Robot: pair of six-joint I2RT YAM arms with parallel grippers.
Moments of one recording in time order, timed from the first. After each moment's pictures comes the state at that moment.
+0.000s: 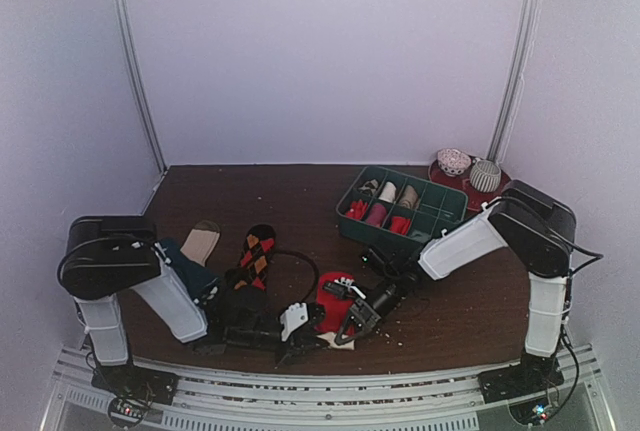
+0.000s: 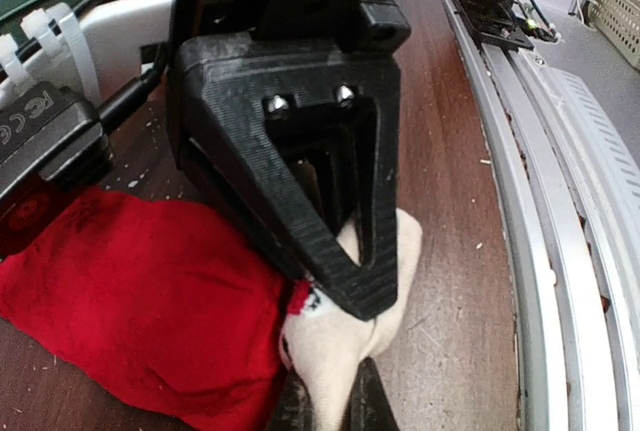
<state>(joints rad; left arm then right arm) -1.16 1.91 0.46 1.01 0.27 0.07 0.85 1.99 0.94 -0.09 -1.02 0.29</state>
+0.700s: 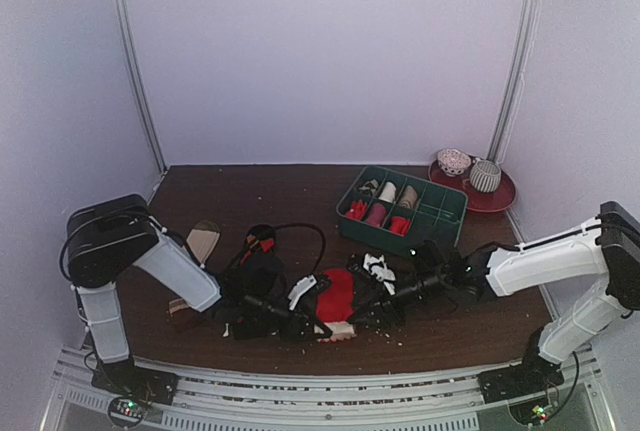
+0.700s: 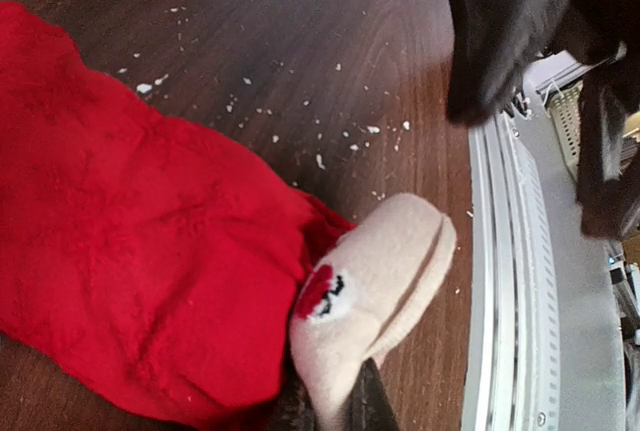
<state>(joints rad) -0.99 1.92 0.67 0.57 0.62 -0.30 0.94 1.46 0.63 0.16 -0.50 -0.03</state>
